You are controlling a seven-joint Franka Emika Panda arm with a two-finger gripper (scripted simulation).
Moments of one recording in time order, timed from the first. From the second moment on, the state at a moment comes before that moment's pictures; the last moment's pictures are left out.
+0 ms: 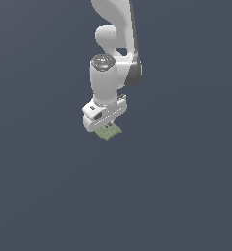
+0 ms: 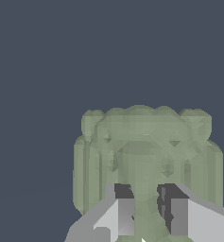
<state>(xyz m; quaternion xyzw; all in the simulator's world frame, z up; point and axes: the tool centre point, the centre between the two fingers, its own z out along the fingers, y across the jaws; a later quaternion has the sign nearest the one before) -0.058 -0.036 0.155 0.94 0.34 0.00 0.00</state>
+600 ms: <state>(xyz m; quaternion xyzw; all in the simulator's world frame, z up) -0.055 -0.021 0.284 0.94 0.34 0.00 0.00</state>
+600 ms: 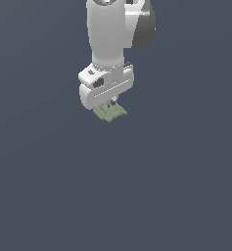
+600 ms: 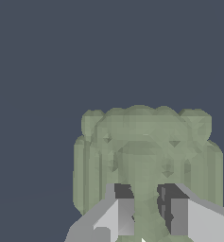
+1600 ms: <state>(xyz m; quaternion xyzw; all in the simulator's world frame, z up) -0.045 -0.002 0.460 0.94 0.34 0.00 0.00</state>
